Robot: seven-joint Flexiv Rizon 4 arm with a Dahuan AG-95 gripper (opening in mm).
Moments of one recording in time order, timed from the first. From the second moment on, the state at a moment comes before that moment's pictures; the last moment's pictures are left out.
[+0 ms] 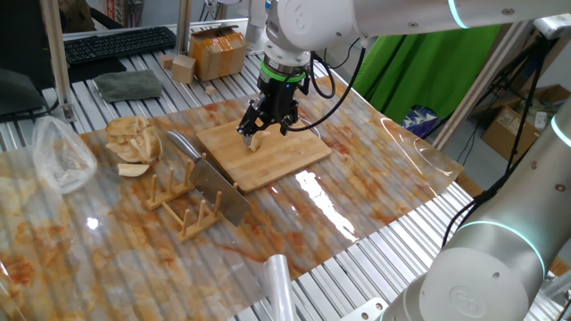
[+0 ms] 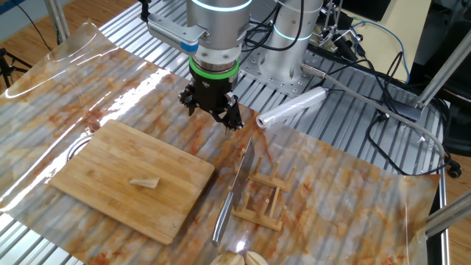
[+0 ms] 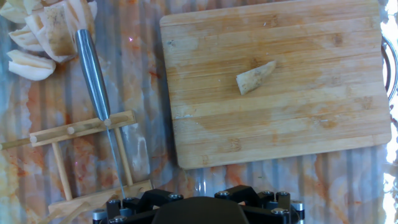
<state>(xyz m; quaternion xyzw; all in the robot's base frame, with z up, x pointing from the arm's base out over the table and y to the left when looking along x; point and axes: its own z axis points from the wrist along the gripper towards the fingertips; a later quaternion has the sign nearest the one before) 0.500 0.000 0.170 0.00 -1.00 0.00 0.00</state>
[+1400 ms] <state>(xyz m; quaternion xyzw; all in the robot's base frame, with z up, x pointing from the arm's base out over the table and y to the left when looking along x) 0.500 0.002 0.167 -0.03 -1.00 -0.01 -0.01</state>
